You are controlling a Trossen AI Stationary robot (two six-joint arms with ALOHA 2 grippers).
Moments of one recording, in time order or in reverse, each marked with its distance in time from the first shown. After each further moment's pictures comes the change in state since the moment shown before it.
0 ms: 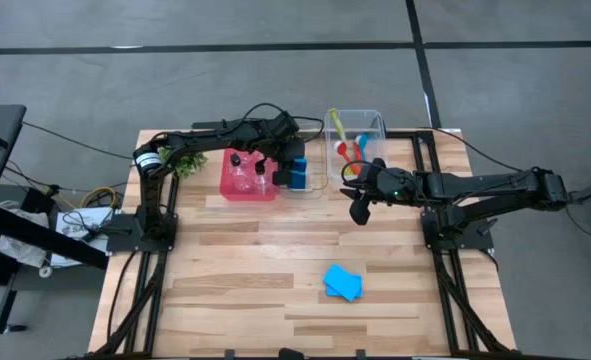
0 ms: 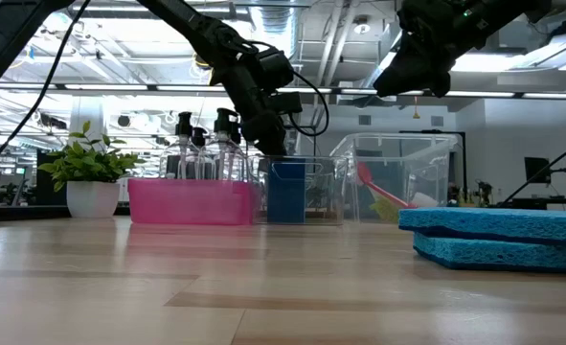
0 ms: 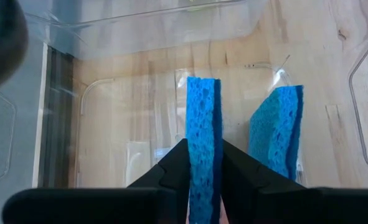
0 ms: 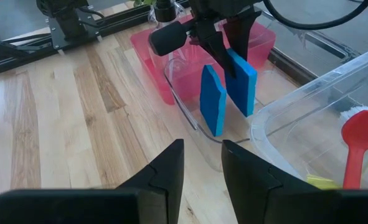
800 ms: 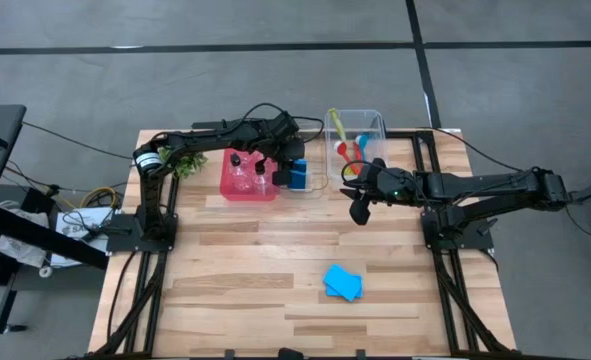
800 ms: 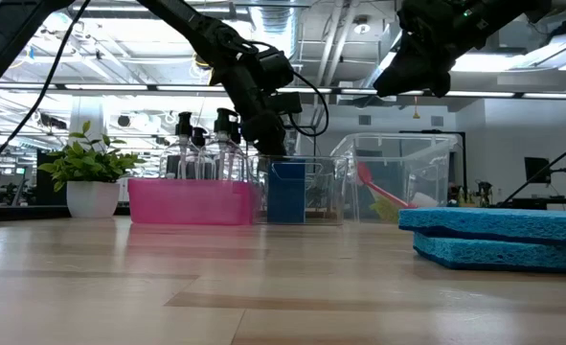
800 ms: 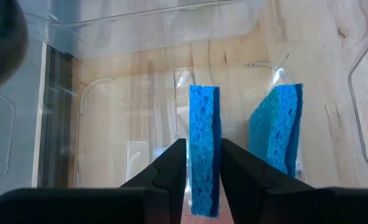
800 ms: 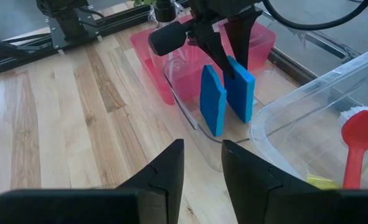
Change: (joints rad) left arm 0.000 0.000 0.000 -0.004 0.000 0.003; right arm 0.000 0.000 0.000 0.000 0.000 0.000
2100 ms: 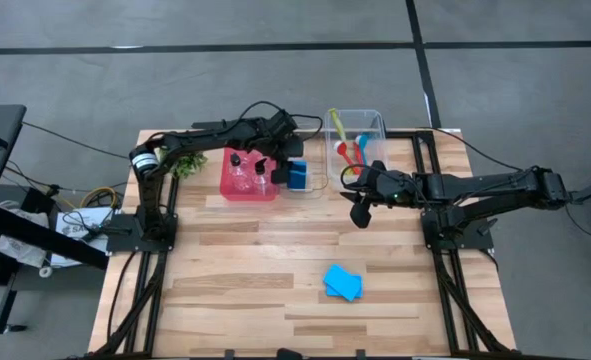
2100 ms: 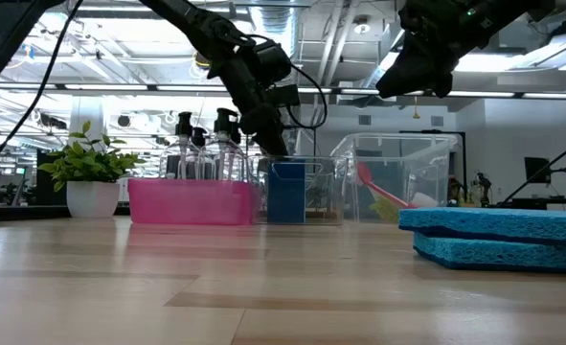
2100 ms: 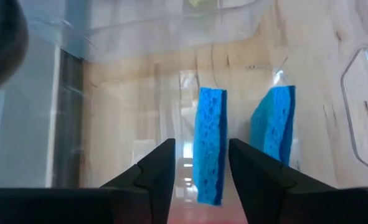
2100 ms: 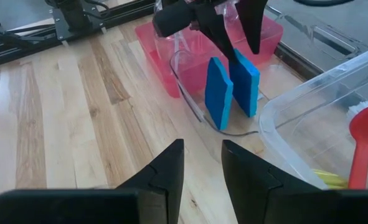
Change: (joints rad) left arm -0.001 -0.027 0.000 -0.012 -0.014 0.003; right arm 0.025 0.000 0.000 -0.021 0.002 0.003
